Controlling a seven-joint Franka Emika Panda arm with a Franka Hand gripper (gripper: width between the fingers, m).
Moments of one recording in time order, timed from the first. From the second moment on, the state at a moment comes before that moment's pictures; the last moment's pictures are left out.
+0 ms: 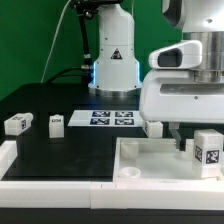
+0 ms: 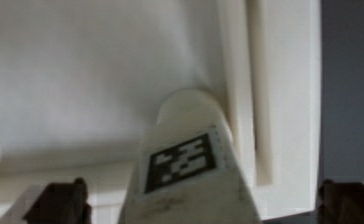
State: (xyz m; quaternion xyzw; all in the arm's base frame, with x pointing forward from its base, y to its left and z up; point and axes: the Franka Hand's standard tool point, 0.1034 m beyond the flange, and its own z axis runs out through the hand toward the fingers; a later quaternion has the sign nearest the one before) arm 0.634 0.115 0.067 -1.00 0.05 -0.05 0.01
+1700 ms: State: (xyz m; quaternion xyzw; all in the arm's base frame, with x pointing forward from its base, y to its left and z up) arm 0.637 0.121 0.061 -0.73 0.68 -0.01 0.04
